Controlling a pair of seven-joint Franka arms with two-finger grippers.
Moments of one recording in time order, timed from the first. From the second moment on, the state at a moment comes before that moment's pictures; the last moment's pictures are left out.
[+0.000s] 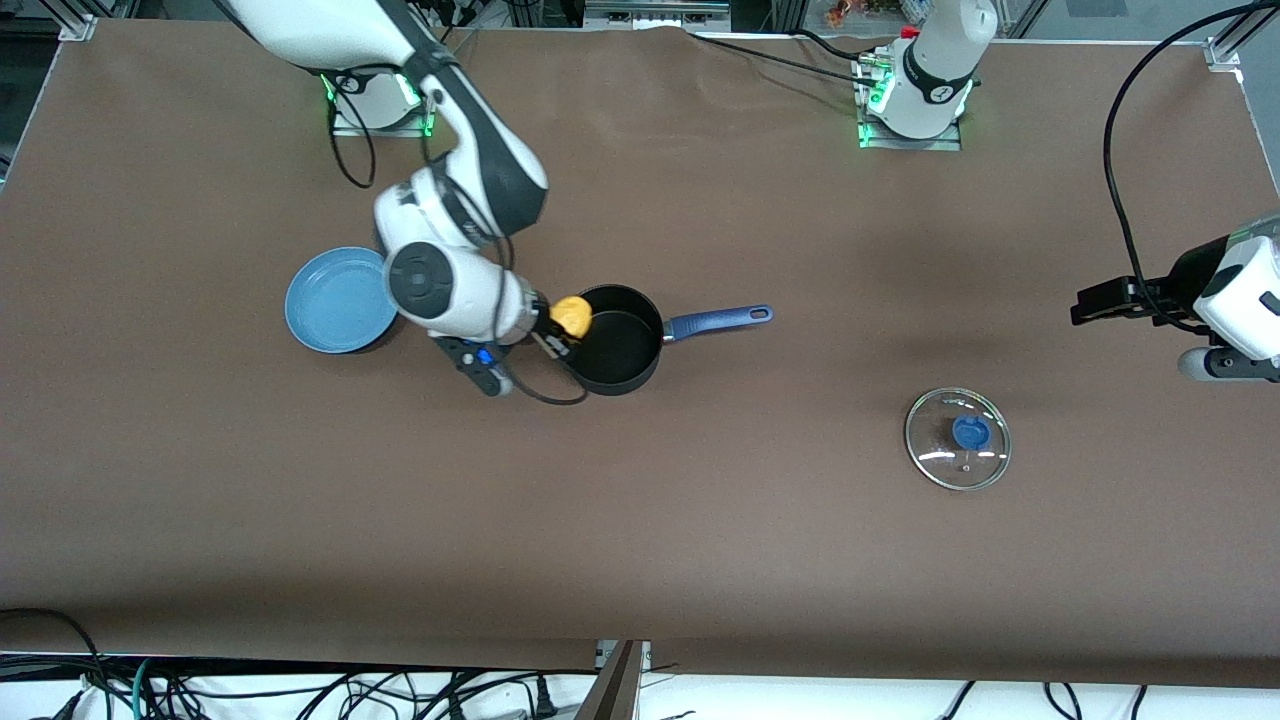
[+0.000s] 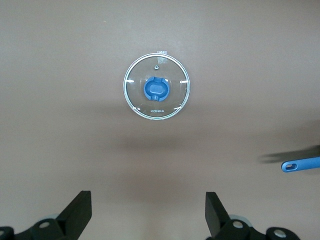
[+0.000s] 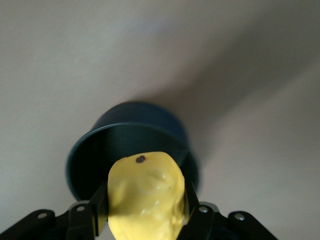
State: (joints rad) left arm -0.03 0.26 0.07 -1.39 -0.06 1.50 0.01; right arm 0.52 0.59 0.08 -1.55 0.28 2.10 1.23
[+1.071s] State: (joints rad) left arm -0.03 0.26 0.07 -1.38 -0.06 1.50 0.01; right arm 0.63 0.74 0.07 -1.53 0.18 2.25 1.31
